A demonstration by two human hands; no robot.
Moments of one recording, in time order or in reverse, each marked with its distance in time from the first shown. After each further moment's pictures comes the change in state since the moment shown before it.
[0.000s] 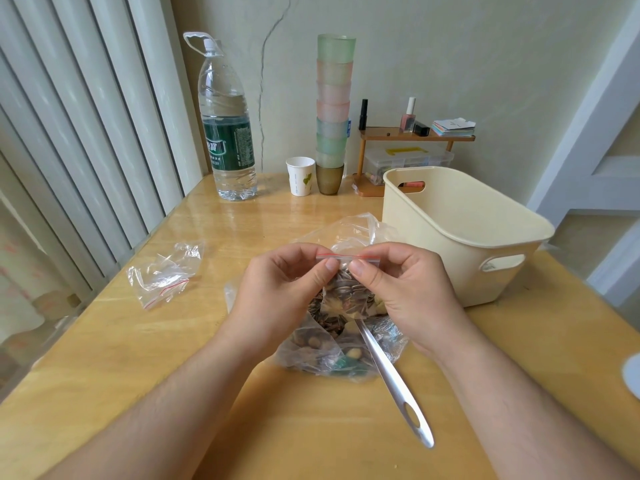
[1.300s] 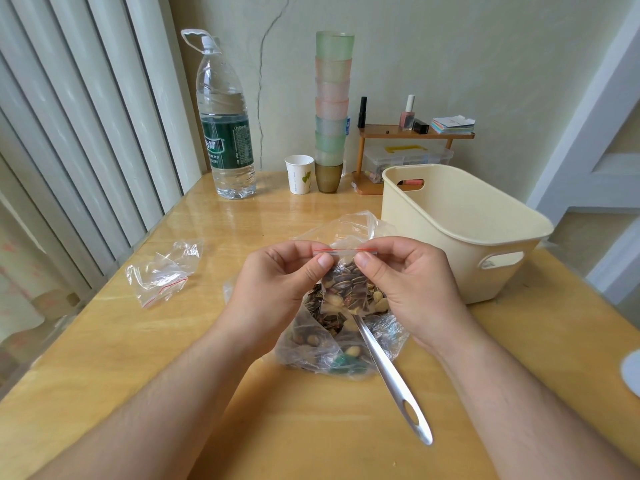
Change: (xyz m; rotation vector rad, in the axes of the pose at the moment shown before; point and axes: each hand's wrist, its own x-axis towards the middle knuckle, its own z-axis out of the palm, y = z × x) left_hand 0.003 0.003 0.001 -0.202 0.006 -0.122; right_hand 0.001 -0.003 -0.001 -0.006 0.053 -0.015
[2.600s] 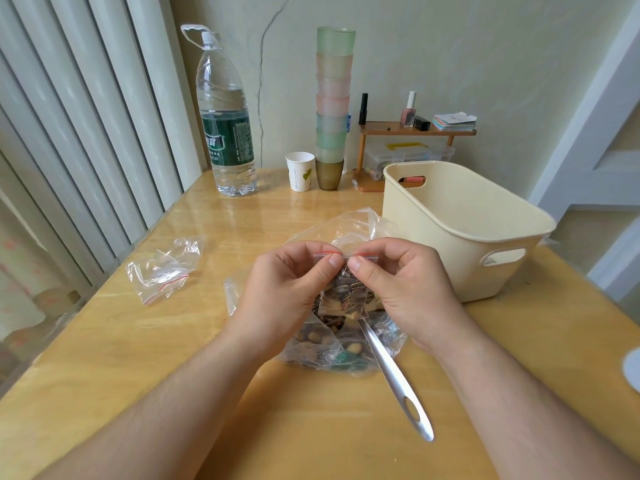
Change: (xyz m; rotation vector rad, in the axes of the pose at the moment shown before) left_hand -0.008 0.000 0.009 0.105 -0.025 0.062; right_hand -0.001 0.010 0.001 -0.074 -0.049 -0.031
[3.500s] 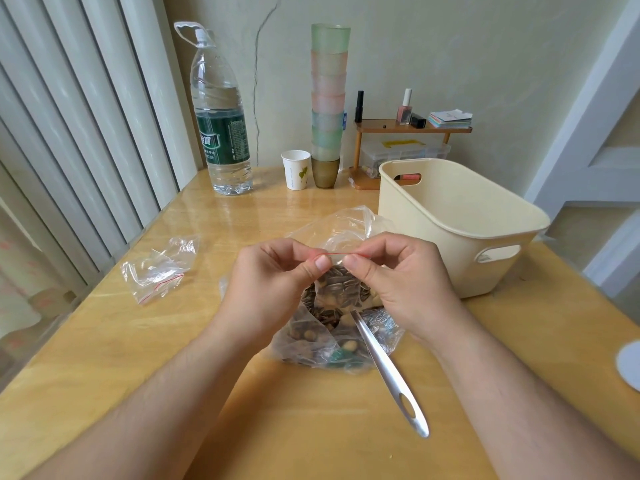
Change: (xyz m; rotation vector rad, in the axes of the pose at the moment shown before) left_hand 0.006 -0.001 -0.012 0.177 0.085 0.020; right_hand 0.003 -0.004 -0.005 -0.048 0.007 0.003
